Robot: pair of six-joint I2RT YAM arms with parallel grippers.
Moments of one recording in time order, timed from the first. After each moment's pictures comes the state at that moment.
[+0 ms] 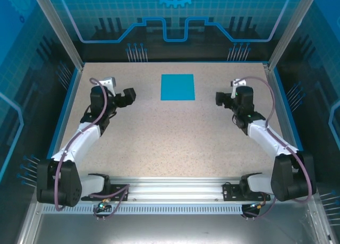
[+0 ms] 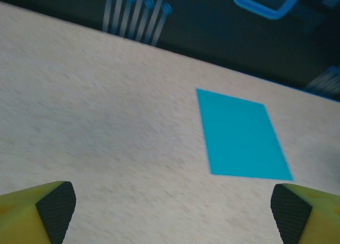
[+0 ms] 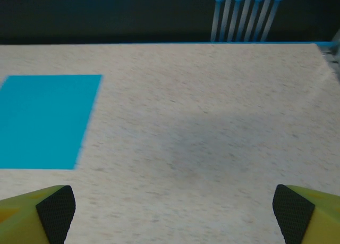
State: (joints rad) left arm -0.07 1.25 0.81 -0.01 0.15 -0.40; right arm 0.19 1.30 0.83 -0.04 0.16 0.13
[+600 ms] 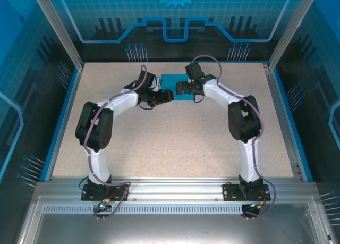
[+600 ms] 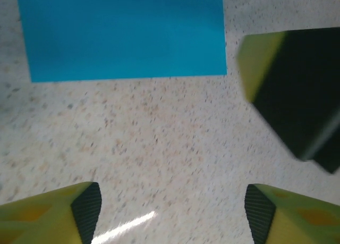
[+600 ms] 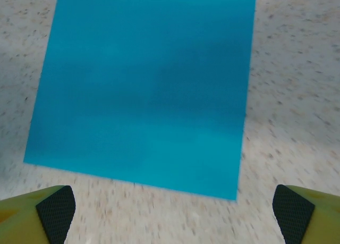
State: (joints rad) left arm -0.33 1.98 1.43 -0.36 0.43 -0.59; right arm 0.43 2.19 1.79 -0.57 0.07 0.36
